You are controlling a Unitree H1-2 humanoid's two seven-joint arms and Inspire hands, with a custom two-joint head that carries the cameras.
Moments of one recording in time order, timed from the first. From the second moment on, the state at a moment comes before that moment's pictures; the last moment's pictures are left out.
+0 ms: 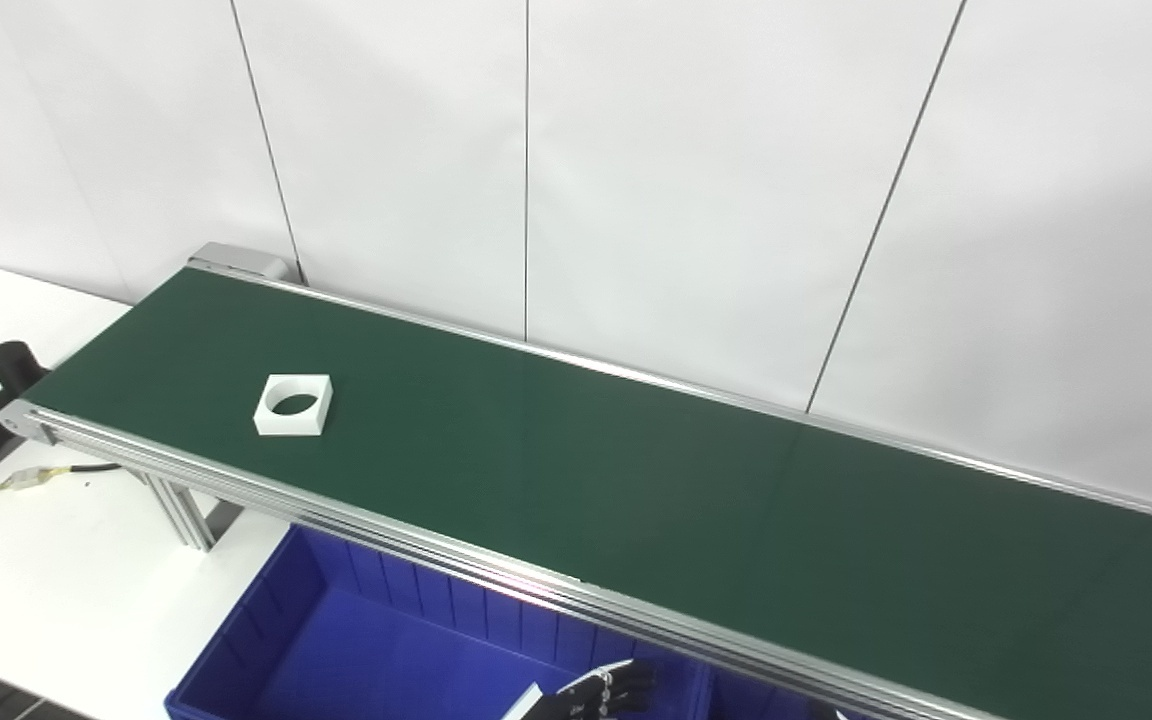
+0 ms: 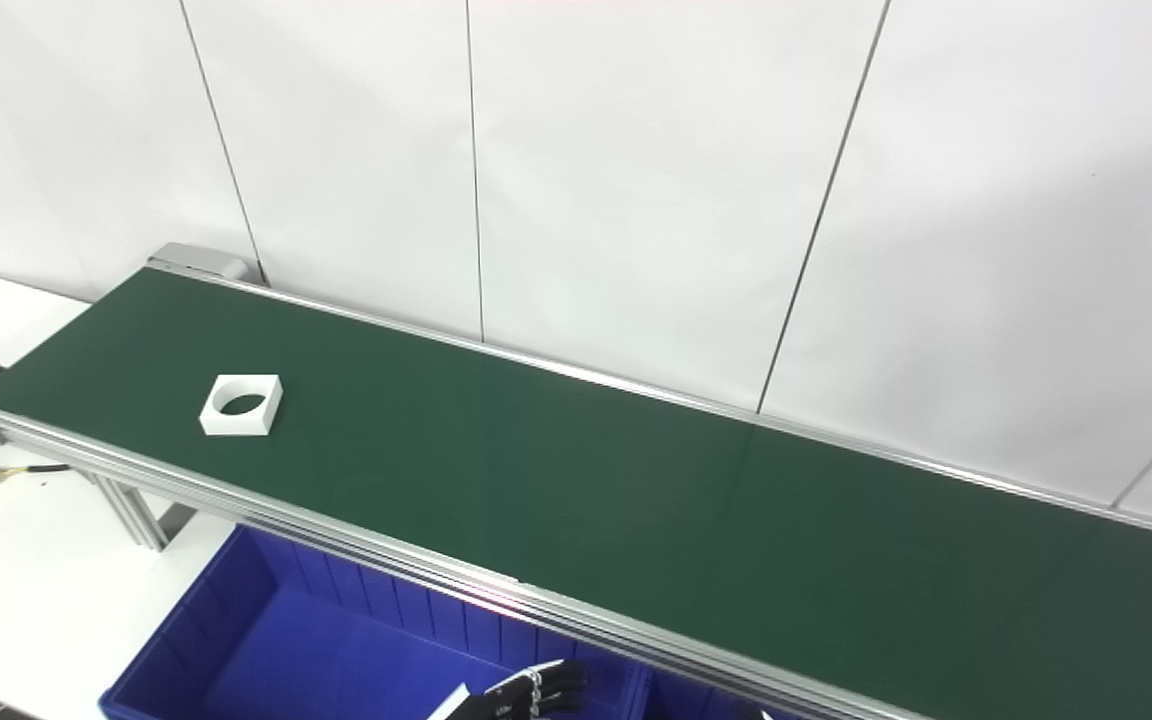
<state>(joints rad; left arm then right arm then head) 0.15 0.01 -0.18 0.34 -0.02 -0.38 -0.24 0.10 -0.14 0.19 0.29 -0.12 -0.41 0.11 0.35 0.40</state>
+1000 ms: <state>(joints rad) 0.18 0.01 -0.17 0.26 -0.02 -0.39 -0.24 0.09 -0.14 0.19 0.31 -0.11 -0.41 0.11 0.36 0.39</state>
